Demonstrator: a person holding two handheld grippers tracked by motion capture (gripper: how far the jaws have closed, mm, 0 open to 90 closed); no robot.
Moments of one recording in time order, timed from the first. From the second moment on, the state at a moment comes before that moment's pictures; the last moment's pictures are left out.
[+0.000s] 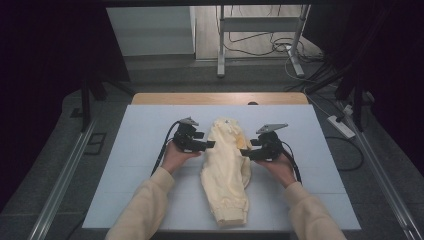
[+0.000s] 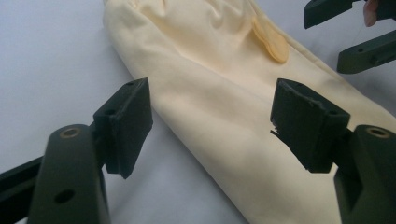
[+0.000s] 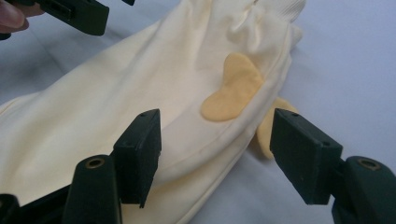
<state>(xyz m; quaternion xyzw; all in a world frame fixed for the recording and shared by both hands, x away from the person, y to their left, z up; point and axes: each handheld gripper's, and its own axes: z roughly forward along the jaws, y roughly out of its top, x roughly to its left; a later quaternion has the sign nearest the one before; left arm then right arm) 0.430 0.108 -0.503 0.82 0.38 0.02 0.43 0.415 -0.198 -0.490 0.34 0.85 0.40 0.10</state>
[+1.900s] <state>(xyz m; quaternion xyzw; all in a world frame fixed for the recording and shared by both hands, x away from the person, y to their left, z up) 0.484 0.086 -0.534 0.84 0.40 0.00 0.38 0.499 -0.167 -0.520 0.36 0.86 0.35 0.06</state>
